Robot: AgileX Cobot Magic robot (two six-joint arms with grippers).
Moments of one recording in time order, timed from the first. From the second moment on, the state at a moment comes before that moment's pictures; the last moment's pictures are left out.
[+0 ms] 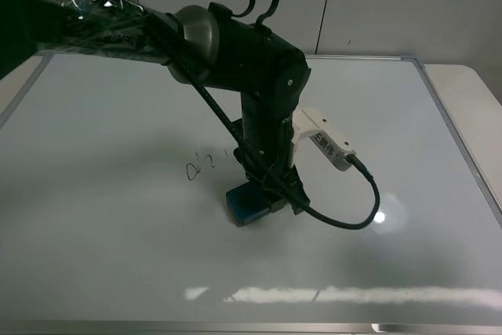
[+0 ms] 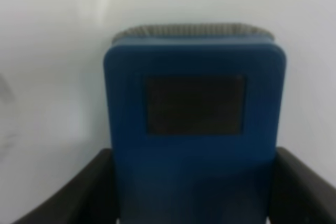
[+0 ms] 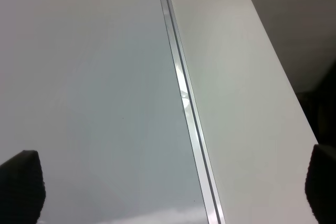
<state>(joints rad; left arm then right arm) -0.88 2.20 -1.55 0.01 0.88 0.09 0.01 0.00 -0.49 -0.15 1.06 0.07</state>
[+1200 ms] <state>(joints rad) -0.48 2.18 -1.49 0.13 0.75 0.08 0.01 0.00 -0.49 -0.15 1.06 0.07</state>
